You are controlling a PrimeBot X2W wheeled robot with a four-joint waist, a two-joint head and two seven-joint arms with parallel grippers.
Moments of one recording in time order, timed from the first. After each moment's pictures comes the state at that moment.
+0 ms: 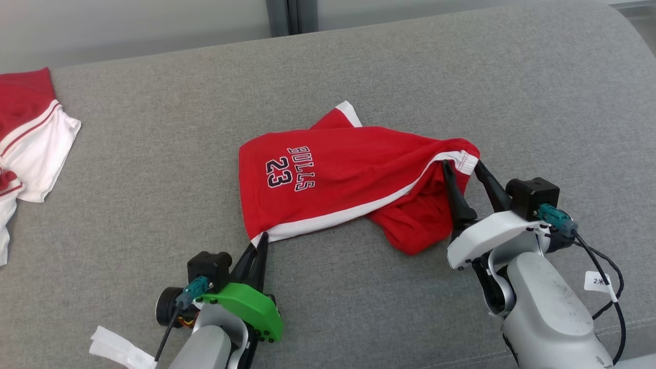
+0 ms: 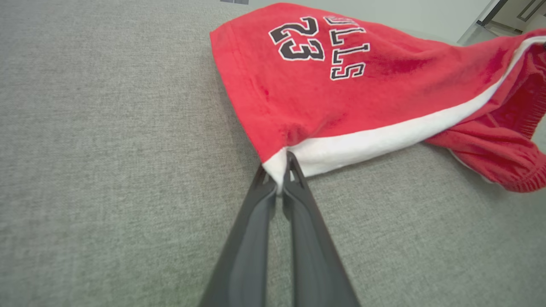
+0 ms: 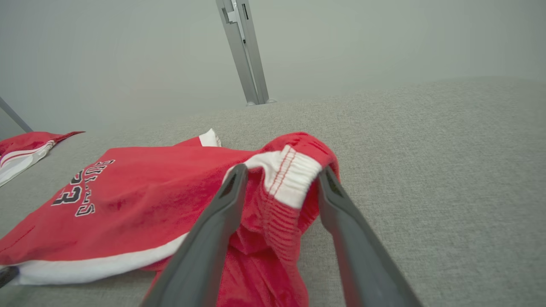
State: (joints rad) left arm -0.32 0.05 -0.42 0.64 -0.43 -0.05 -0.26; right arm -0.43 -0.05 0.15 0.57 0.25 0.13 -0.26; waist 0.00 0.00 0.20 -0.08
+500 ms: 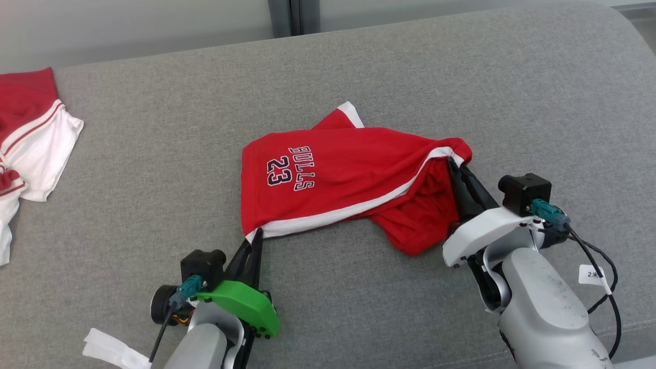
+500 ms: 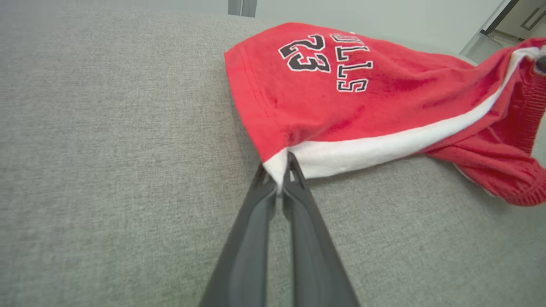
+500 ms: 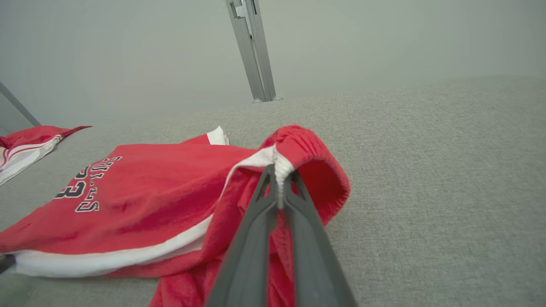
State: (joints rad) left arm -0.31 0.05 -0.39 0.61 -0.42 -0.05 -0.26; right arm -0.46 -0.05 0.17 0.61 0.26 0.13 -0.26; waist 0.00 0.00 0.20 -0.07
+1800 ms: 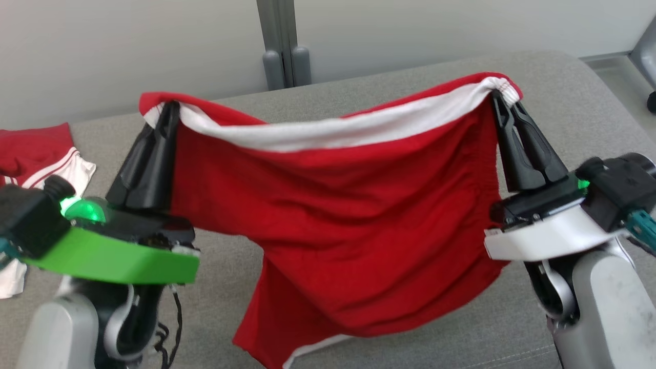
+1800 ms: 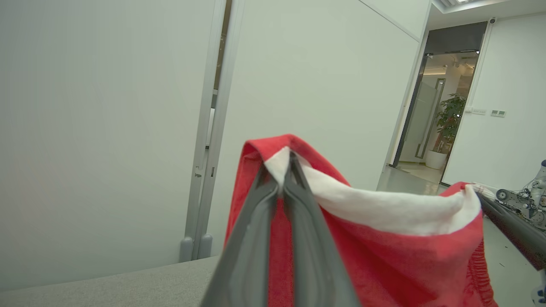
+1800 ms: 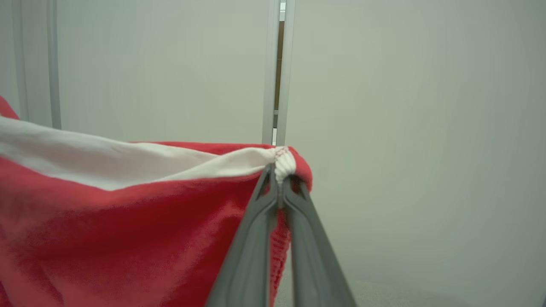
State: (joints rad) left arm -0.22 0.22 -0.18 -0.42 -0.59 -0.02 0.12; right arm -0.24 -0.12 0.13 -0.28 0.14 0.13 -0.04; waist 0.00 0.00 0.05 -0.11
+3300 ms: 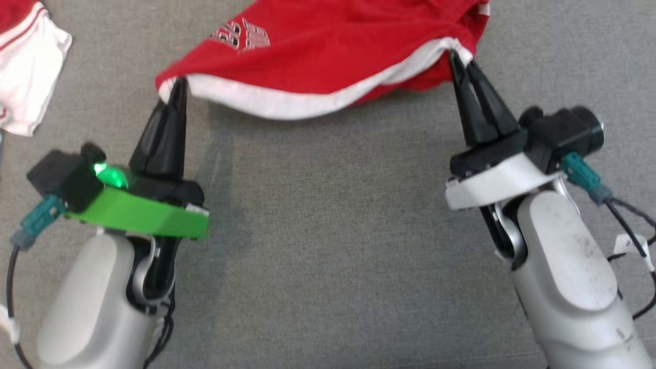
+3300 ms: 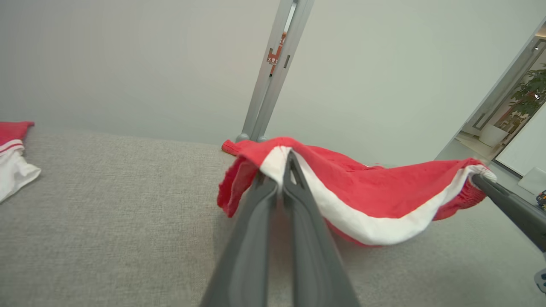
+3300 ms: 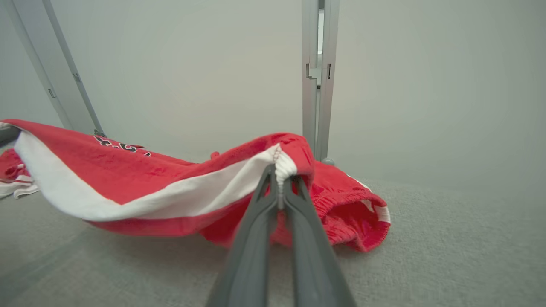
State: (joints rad) left arm -0.50 0.29 -0.35 0.14 -0.70 -0.12 -0.26; right arm -0.55 -0.10 0.22 0.21 0.13 0.13 -0.26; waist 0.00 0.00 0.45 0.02
